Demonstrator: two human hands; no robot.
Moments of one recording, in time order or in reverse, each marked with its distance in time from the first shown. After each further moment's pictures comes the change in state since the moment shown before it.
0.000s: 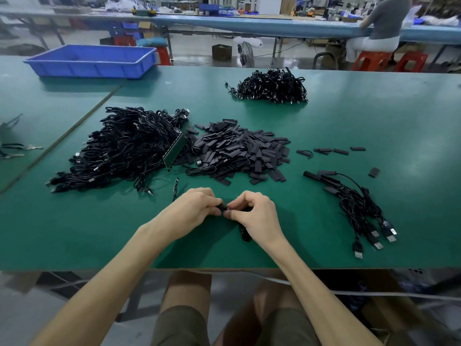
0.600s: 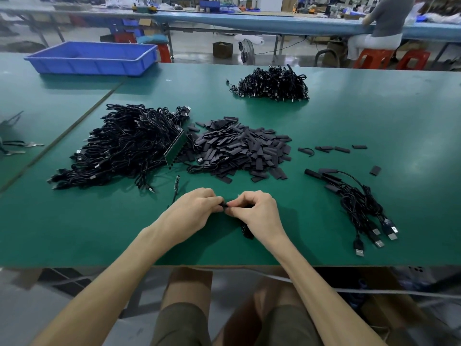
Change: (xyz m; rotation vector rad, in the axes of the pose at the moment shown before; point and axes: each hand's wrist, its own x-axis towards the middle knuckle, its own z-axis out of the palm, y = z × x) left_hand -0.010 0.005 0.006 0.165 0.088 0.096; right_hand 0.001 0.002 0.001 0.025 0.004 0.006
